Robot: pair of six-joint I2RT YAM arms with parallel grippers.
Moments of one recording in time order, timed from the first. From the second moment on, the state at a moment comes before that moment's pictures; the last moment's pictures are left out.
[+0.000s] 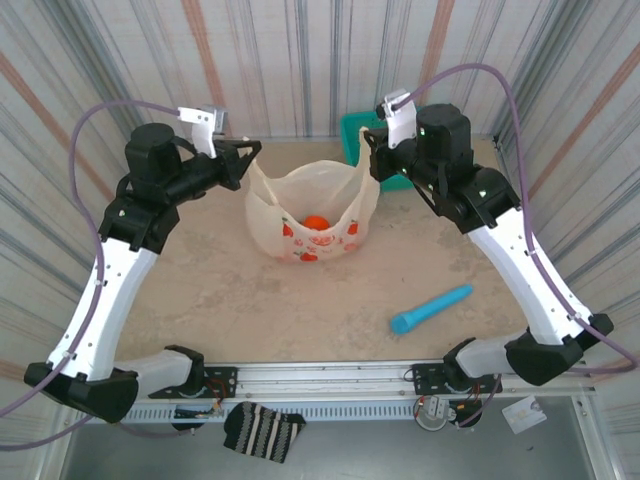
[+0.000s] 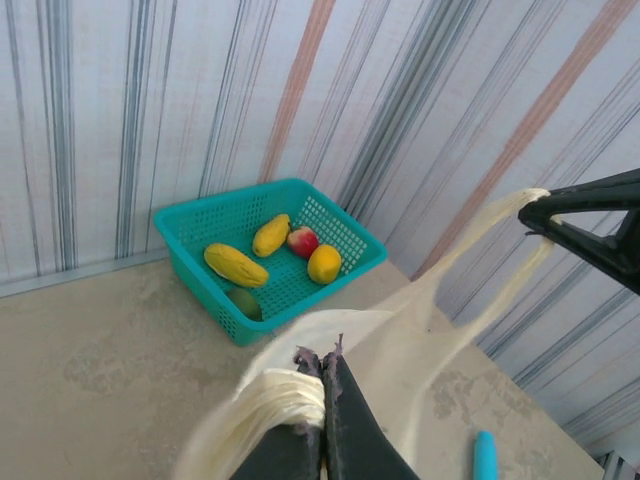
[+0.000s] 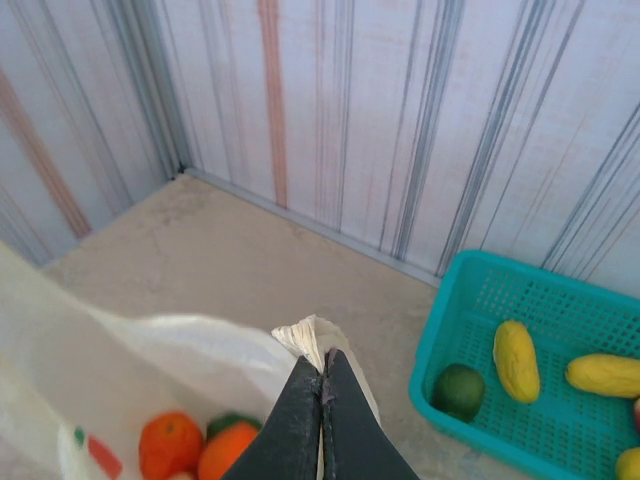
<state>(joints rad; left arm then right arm) -0.32 1.18 1.50 -0.50 0.45 -0.27 0.60 1.37 1.78 -0.70 0.05 0.02</state>
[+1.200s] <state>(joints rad) -0.43 1.26 1.35 -0.37 0.58 -0.41 0.50 1.40 1.72 -0.74 -0.04 0.23</state>
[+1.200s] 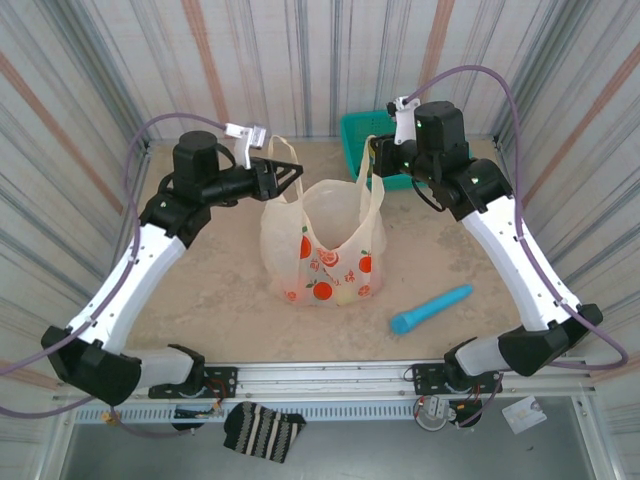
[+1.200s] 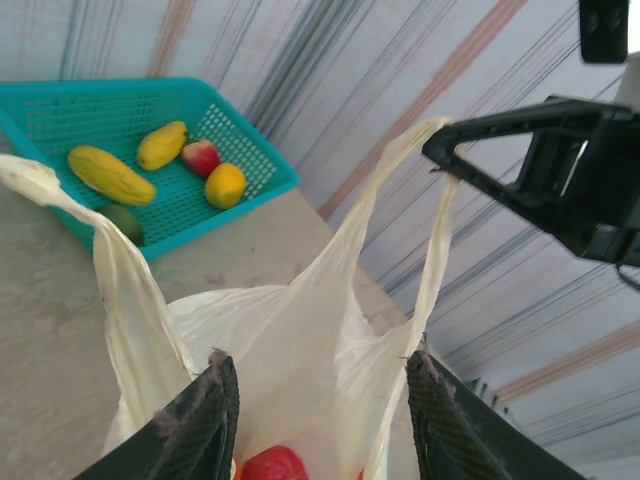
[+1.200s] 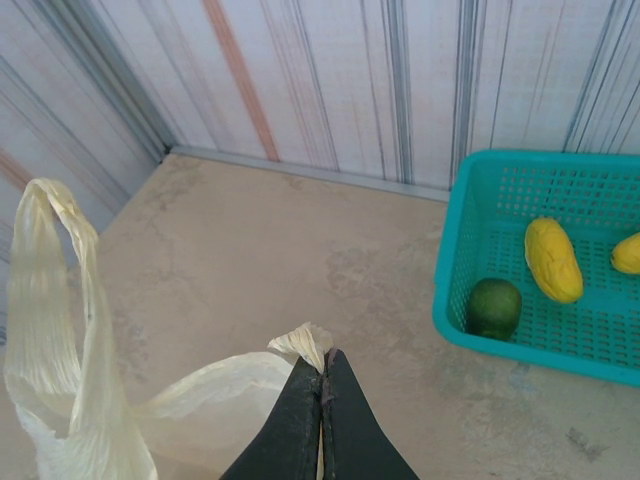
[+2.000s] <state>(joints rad) -0.55 1.41 1.45 -0.44 0.13 -0.38 0.51 1.36 1.70 -0.73 -0.05 0.24</state>
